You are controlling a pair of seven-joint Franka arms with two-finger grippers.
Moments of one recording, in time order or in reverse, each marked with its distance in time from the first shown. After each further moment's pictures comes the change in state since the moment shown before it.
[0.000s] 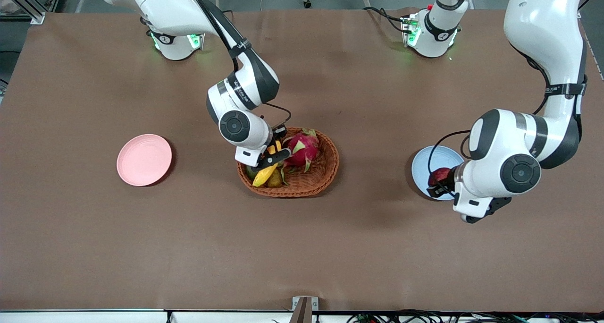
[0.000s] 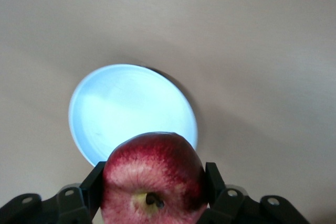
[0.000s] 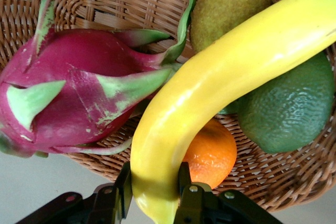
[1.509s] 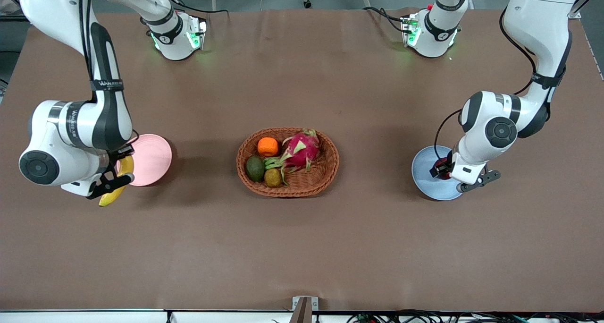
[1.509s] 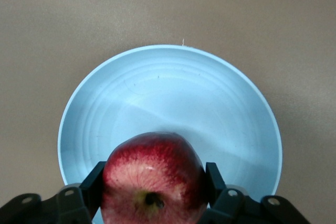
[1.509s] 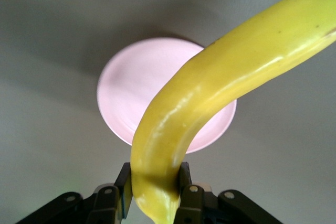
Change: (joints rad) left arm 0.095 -0.166 -0.003 -0.611 0.060 0.636 0.088; right arm -0.244 -0.110 -0.456 -0.054 -0.294 -0.337 -0.621
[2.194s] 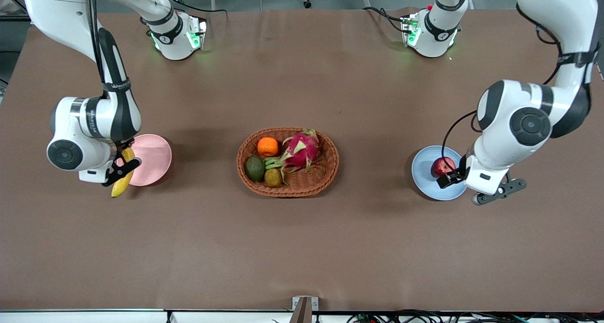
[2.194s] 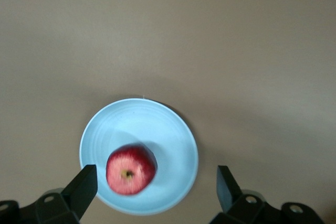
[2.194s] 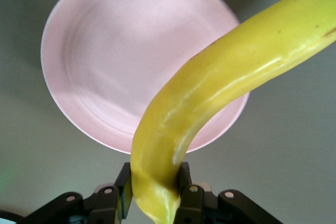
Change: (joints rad) left arm -0.004 -0.060 -0.102 0.395 0.000 -0.412 0.000; right arm -0.005 -0.053 0.004 -0.291 -0.103 0.267 -0.110
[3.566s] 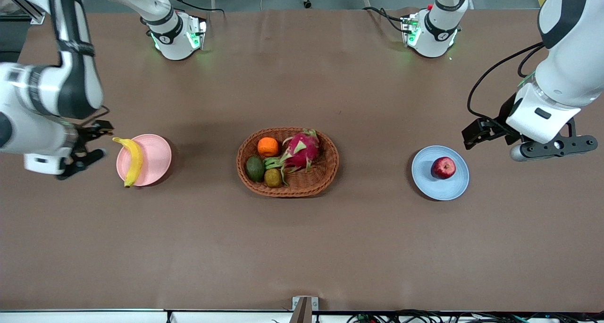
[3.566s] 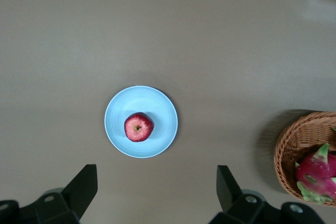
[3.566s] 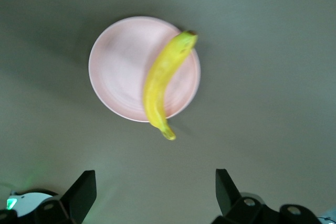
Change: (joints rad) left arm 0.009 -0.156 -0.041 0.268 -0.116 -0.375 0.266; right arm -0.029 -0.171 -0.007 0.313 0.004 -0.328 0.050
